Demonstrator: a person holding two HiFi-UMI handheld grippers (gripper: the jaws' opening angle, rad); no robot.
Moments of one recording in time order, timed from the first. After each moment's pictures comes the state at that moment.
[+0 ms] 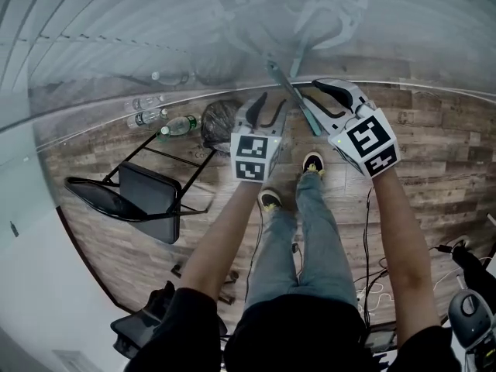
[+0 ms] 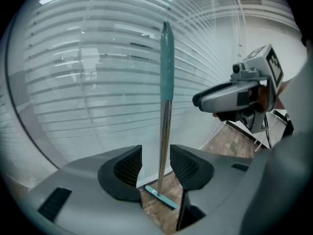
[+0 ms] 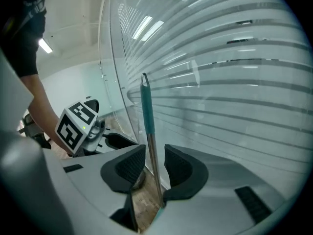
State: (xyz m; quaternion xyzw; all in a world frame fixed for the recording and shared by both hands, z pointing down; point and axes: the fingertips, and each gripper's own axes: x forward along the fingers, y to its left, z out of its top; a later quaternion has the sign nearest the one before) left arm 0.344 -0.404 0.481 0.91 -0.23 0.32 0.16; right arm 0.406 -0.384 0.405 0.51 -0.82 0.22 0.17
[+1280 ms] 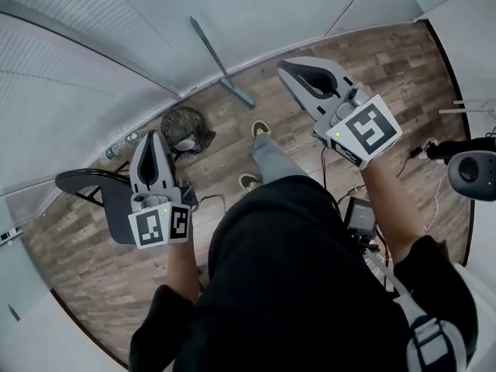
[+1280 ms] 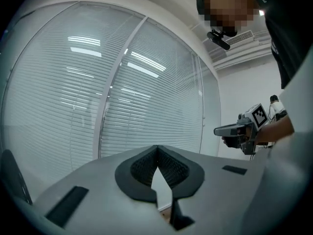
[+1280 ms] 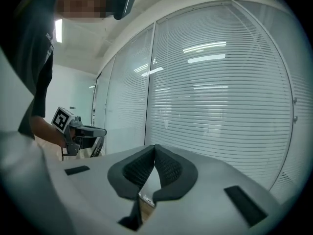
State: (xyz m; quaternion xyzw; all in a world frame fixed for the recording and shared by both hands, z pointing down) left arm 0.074 -0.213 0.061 0.96 -0.26 0.03 0.08; right arm 0.275 -0.097 0.027 0.67 -0.74 0.03 0.10
